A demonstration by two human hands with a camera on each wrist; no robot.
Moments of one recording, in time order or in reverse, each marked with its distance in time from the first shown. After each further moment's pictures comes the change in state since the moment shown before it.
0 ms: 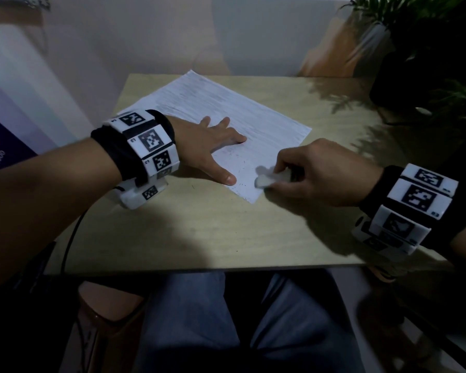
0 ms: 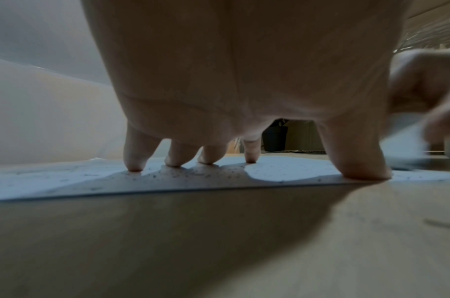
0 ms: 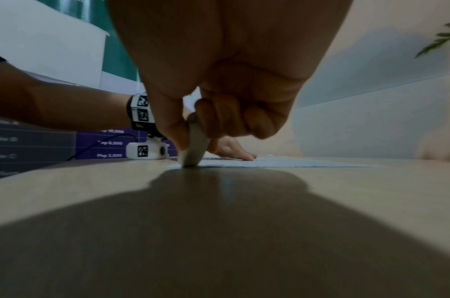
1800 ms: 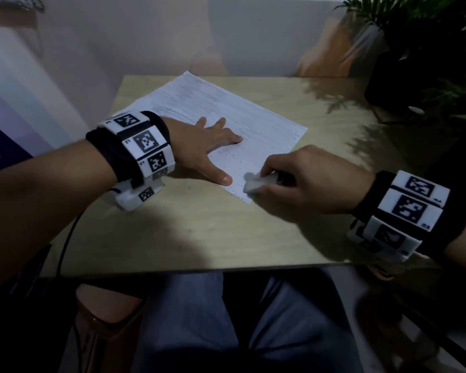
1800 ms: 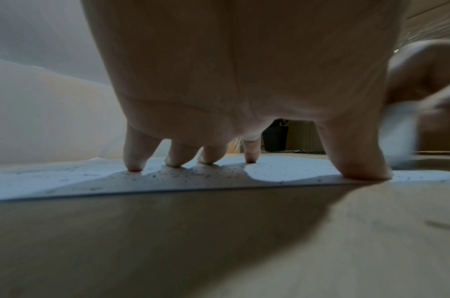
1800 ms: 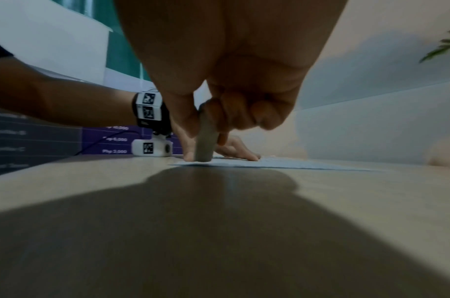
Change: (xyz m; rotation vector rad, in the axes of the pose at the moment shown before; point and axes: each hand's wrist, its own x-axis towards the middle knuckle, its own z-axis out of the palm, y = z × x) left_hand 0.000 0.000 0.000 -0.033 -0.008 -0.005; right_hand -0.003 -0.008 0.005 0.018 -0.006 -0.056
